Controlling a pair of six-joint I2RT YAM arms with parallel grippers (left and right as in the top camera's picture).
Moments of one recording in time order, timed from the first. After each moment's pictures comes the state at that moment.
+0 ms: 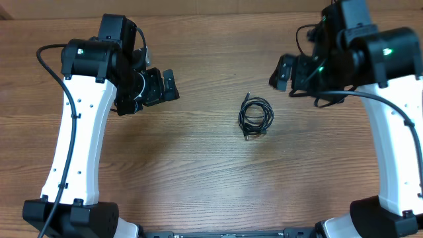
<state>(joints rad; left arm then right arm) -0.14 1.68 1.85 -1.53 0.27 -0.36 0.23 1.68 2.08 -1.64 -0.21 0.39</state>
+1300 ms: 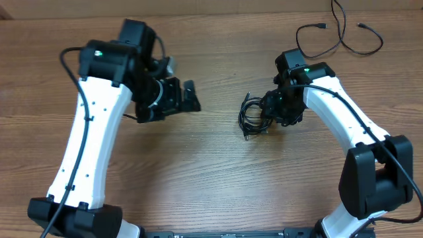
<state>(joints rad) -0.24 1.68 1.85 -1.59 0.42 -0.33 0.26 1.82 1.38 -1.04 -0.21 0.42</state>
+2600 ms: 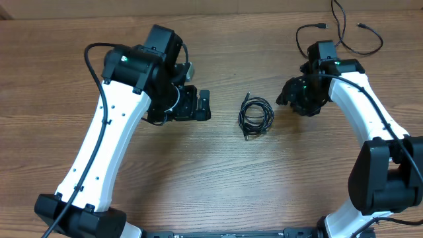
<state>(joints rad) -0.37 1.68 1.82 -1.54 0.31 -0.31 0.08 1.82 1.39 -0.98 -0.28 0.43</state>
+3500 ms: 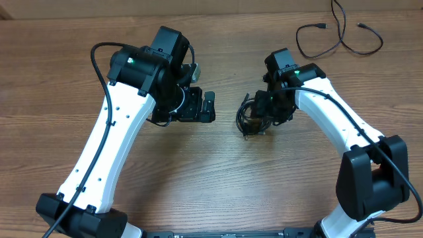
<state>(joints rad) -0.39 1.68 1.82 -1.53 0.31 -0.31 0.32 1.82 1.39 -1.00 -0.21 0.44</state>
